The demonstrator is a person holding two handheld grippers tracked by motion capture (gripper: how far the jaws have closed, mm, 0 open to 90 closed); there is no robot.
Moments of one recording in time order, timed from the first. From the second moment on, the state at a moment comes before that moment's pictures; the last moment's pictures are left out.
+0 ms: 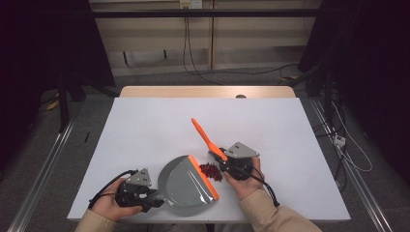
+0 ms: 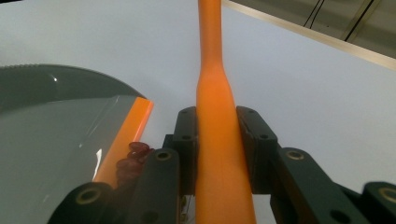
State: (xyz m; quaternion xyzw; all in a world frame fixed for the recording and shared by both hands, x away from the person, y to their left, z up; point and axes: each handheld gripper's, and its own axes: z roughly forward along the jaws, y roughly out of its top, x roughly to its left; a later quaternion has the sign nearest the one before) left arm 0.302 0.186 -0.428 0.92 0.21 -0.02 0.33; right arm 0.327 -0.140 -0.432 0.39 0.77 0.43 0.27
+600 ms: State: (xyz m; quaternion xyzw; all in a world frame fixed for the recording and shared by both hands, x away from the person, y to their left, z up) left arm 0.301 0.181 -0.427 0.92 0.21 -0.03 0.32; right arm 0.318 -0.124 -0.435 0.40 0.76 0.44 0.26
